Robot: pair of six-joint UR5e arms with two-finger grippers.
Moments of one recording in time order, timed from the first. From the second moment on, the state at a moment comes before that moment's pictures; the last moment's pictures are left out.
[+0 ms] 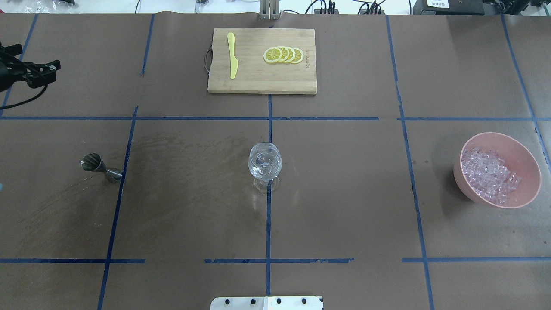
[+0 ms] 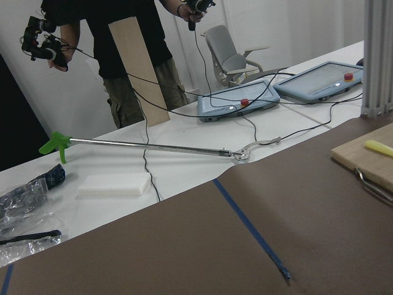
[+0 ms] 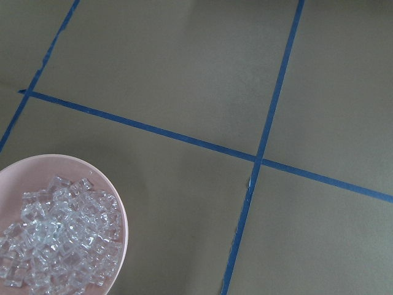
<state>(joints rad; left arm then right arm) -1.08 -1.62 -1.60 -2.73 -1.69 -0.56 1.65 -1.83 1.91 -1.31 2.42 -0.09</state>
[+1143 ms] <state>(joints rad) -1.51 -1.50 -1.60 -1.88 -2.25 -0.09 1.38 -1.82 1.99 -1.33 2.30 0.19</state>
